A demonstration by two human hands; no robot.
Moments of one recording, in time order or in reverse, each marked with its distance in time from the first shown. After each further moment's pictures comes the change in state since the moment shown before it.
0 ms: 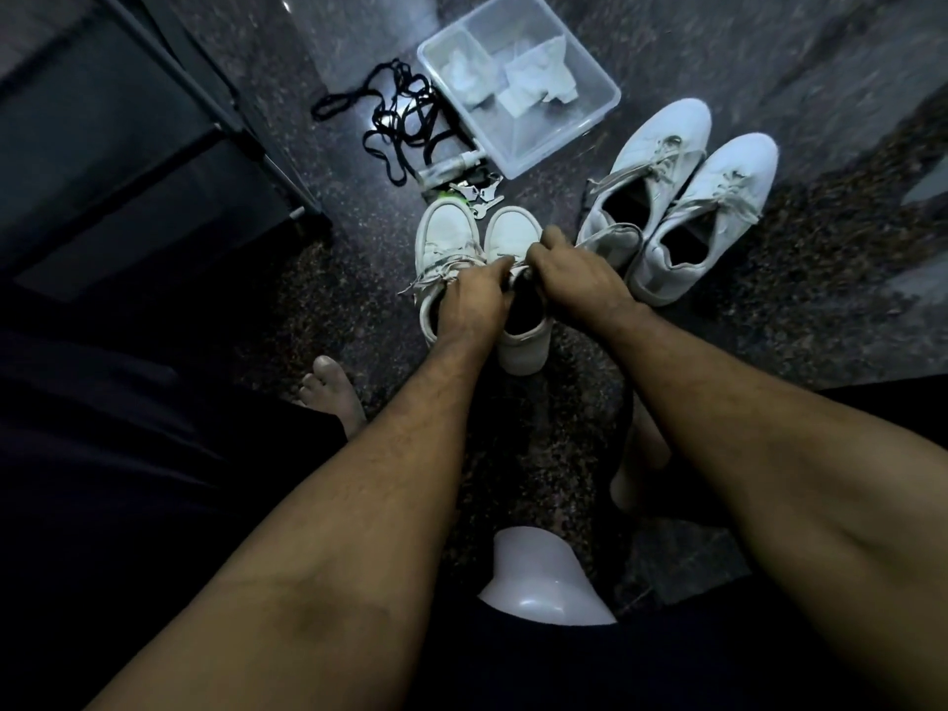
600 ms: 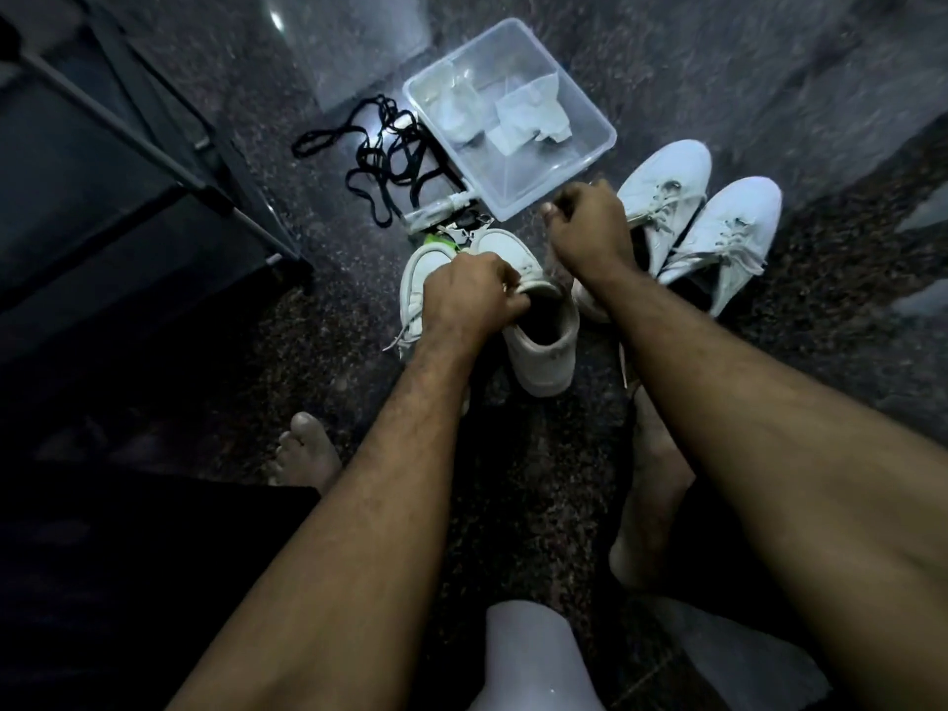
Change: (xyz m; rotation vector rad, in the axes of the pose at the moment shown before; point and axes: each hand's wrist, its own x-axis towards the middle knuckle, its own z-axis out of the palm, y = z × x) left_hand 0.067 0.020 -0.030 0.181 0.047 0.098; right_hand 0.100 0.052 -0.023 0.441 0.366 0.431
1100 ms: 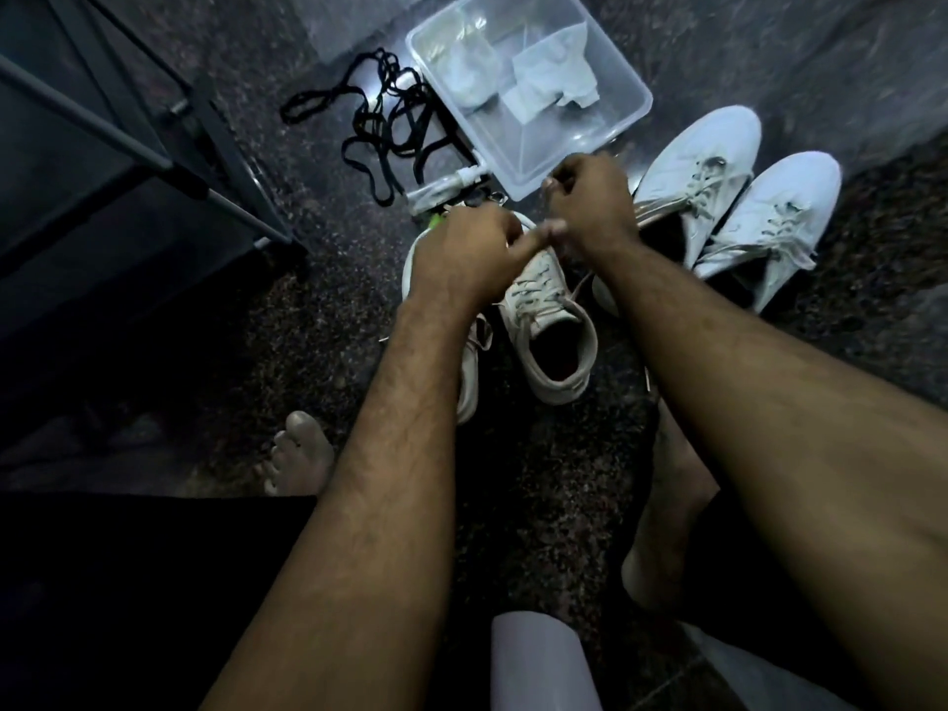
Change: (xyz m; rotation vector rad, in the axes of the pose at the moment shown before) left_hand 0.032 -0.007 -0.024 -0.067 -0.070 0.005; right_hand 0.044 0.008 0.045 0.050 -0.065 0.048
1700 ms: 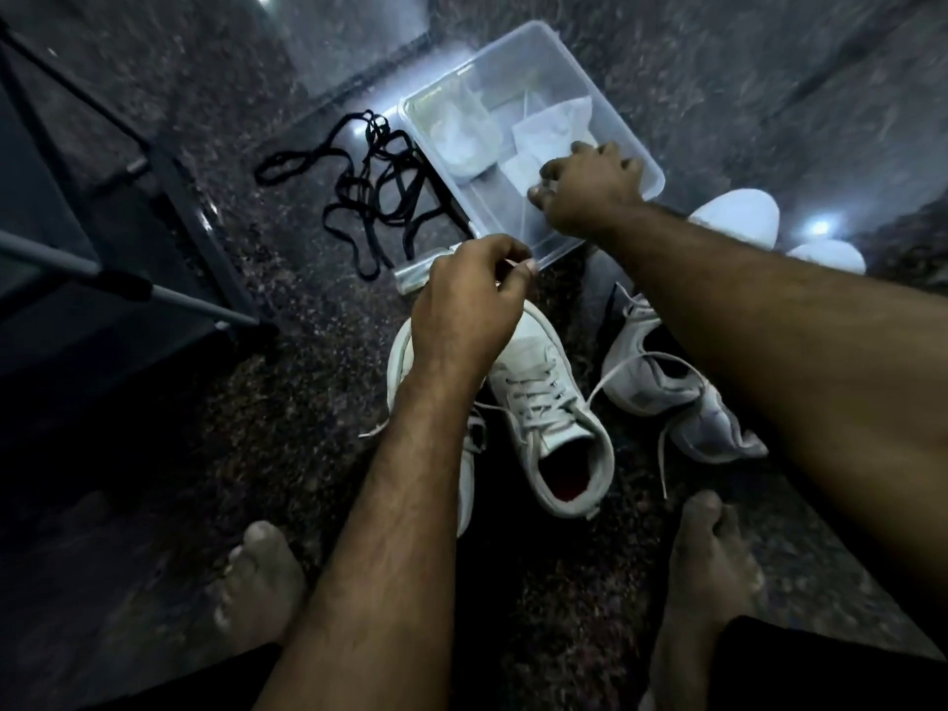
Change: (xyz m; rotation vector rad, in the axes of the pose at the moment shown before) left_hand 0.062 -0.014 0.018 -0.463 0.207 -0.101; right_hand 0.125 -0.021 0.006 -0.696 -0.186 -0.129
